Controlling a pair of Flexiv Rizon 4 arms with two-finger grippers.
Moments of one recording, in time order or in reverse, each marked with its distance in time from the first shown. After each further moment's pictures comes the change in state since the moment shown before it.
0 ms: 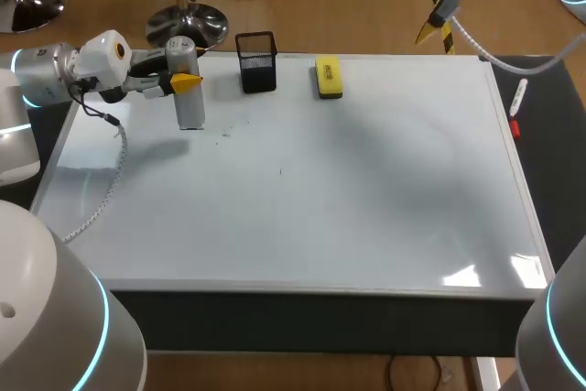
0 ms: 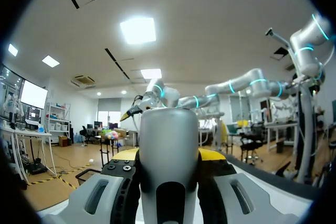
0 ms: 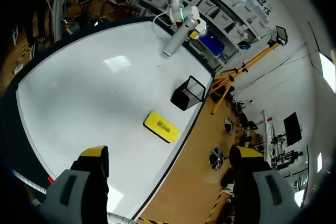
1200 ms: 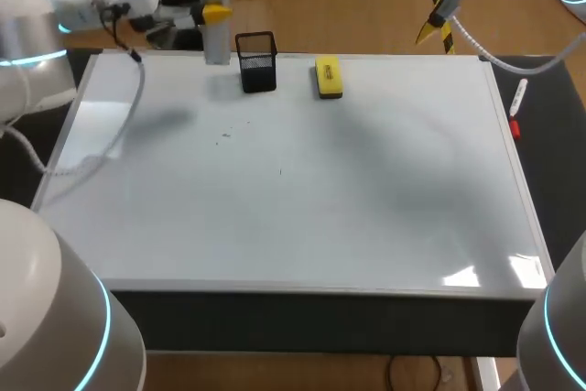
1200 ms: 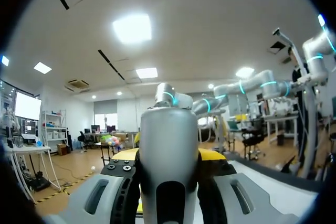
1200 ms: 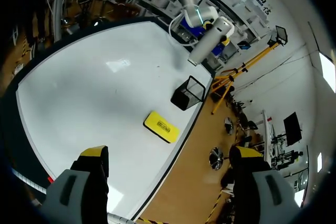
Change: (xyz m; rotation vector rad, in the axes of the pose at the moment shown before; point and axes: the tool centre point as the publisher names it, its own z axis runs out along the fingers) left arm -0.098 -0.063 0.074 -0.026 0.048 0.066; right arm 0.000 0.000 0.000 -0.001 0.000 0.000
